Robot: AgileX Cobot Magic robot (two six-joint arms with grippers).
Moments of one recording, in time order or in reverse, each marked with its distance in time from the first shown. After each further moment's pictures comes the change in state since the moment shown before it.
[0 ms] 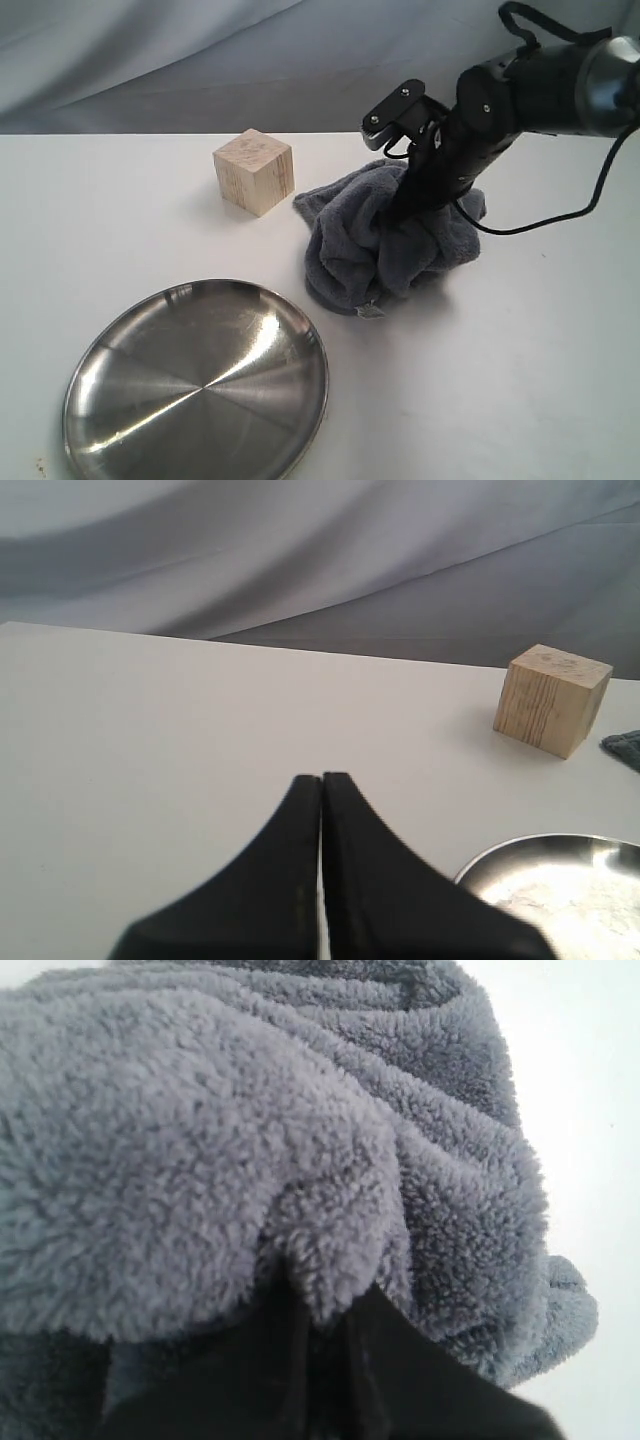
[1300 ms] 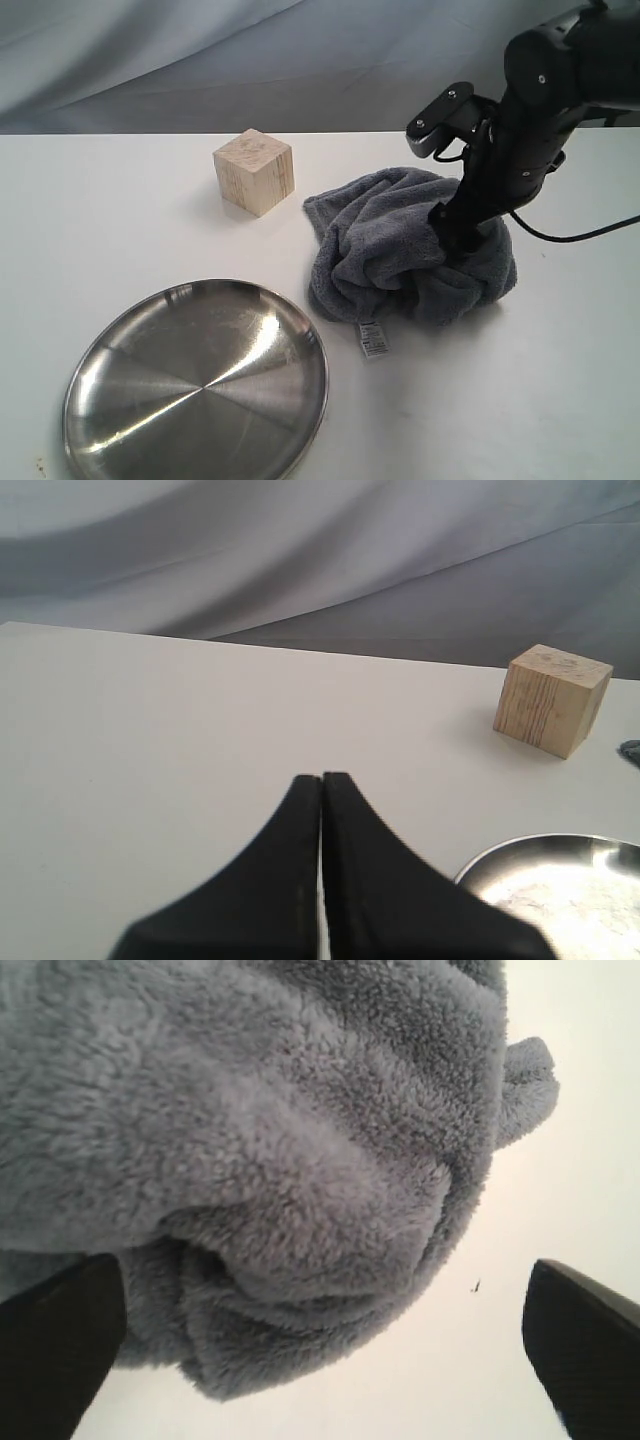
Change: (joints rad) left arm 0.000 0.000 0.000 0.000 0.000 0.000; right arm -0.026 -0.146 0.057 -0.062 0.295 0.002
